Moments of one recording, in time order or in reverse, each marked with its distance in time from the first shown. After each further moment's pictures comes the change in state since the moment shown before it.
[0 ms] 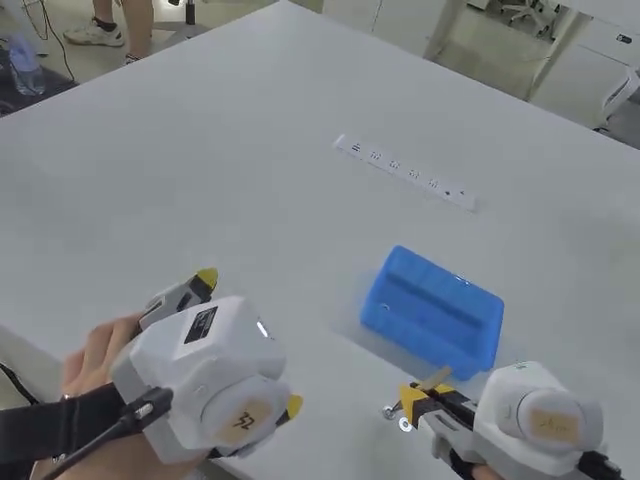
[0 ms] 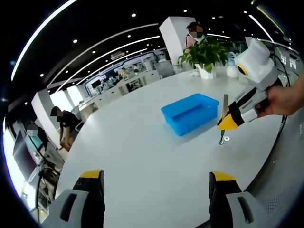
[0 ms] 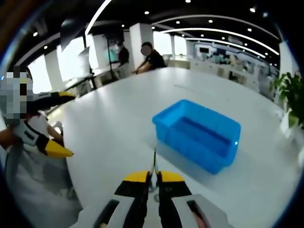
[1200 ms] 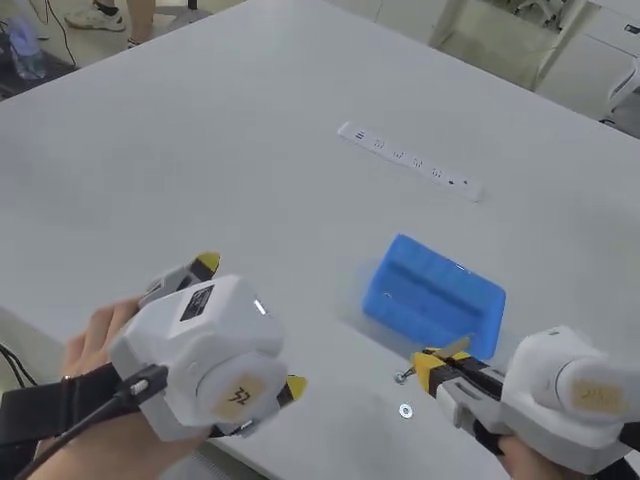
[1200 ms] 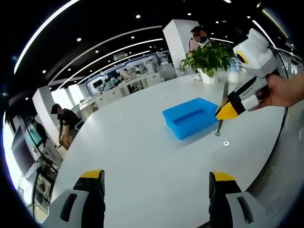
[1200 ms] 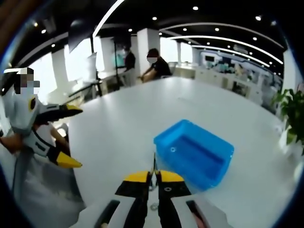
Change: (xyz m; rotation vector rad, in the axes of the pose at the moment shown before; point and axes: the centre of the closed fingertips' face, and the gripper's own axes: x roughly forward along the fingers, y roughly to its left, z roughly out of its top) left arm -0.002 0.002 0.004 -0.044 -0.031 -0.007; right arm -0.027 0.001 0.044 -0.060 -0.059 0.021
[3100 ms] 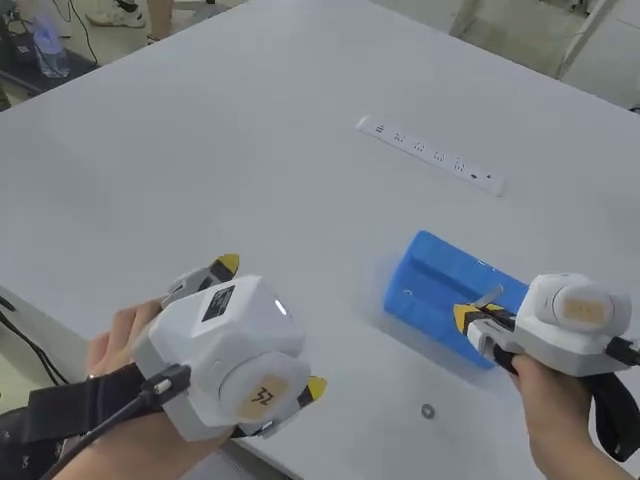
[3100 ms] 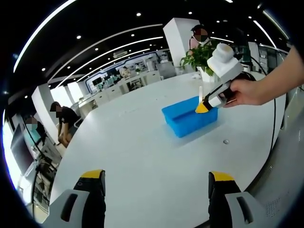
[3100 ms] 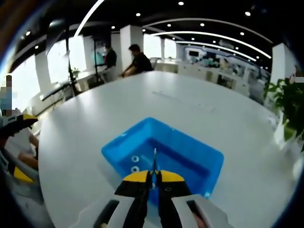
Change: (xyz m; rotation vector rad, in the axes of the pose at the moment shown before) left arm 0.002 -0.001 -0.004 -0.004 0.025 -0.007; right arm 0.071 -0.083 -0.002 0.070 0.041 -0.139
